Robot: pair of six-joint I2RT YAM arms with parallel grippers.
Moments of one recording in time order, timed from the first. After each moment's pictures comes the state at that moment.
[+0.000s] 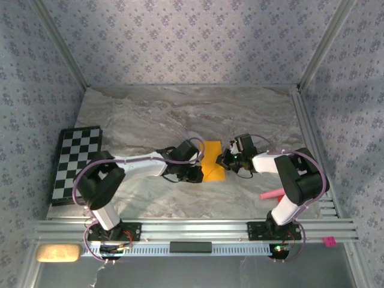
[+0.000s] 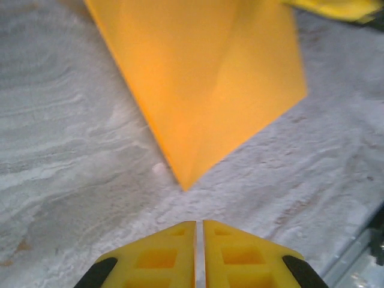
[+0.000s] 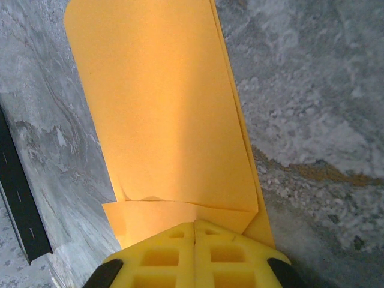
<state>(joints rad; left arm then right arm) -0.90 1.69 0.96 -0.32 0.35 -0.66 0.36 1.65 0.61 0.12 -0.51 0.86</state>
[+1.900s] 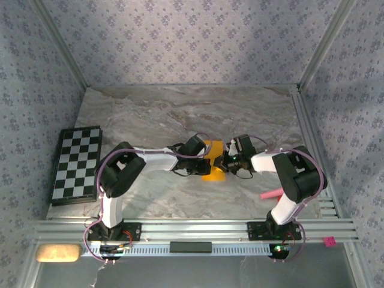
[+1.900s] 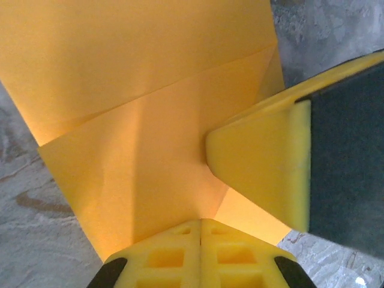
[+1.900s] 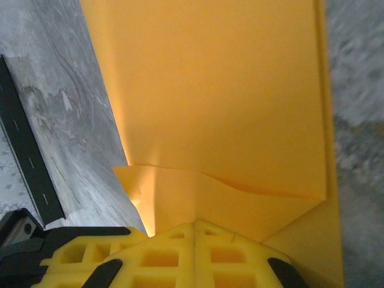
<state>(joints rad) -0.88 1.91 1.07 -0.14 0.33 -0.71 0.36 1.68 0.62 0.12 -0.63 0.84</state>
